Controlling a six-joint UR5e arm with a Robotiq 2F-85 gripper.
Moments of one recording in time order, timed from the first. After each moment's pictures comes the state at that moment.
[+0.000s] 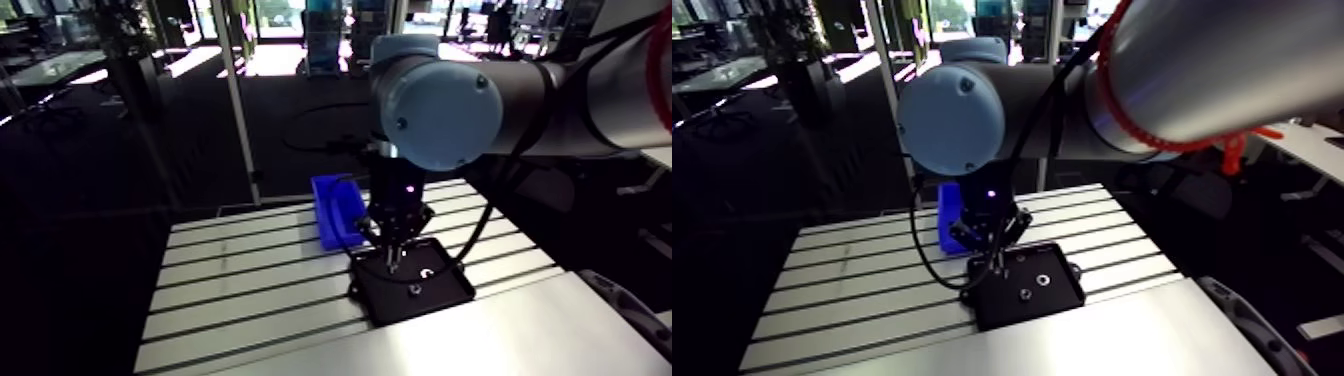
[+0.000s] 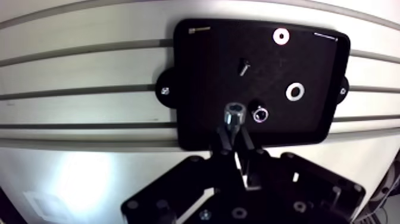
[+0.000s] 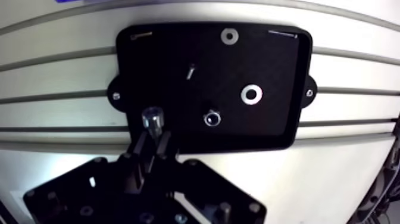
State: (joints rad) arm -0.28 -1.40 2.00 -2.03 -1.64 -1.86
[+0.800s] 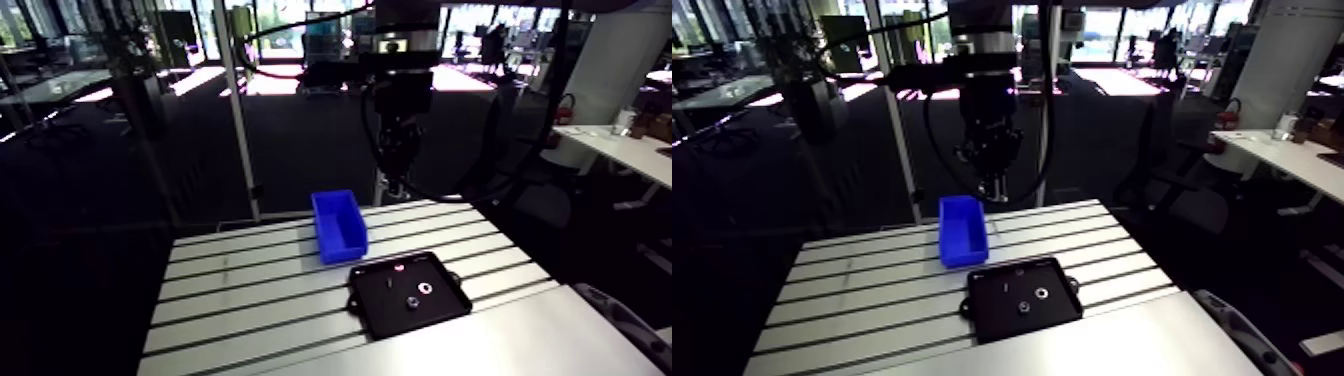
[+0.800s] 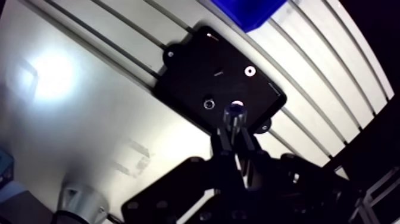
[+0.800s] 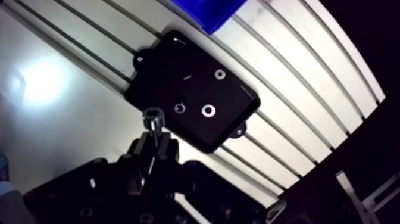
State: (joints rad) arm -0.29 -1.45 1.69 -1.70 -1.64 -2.56
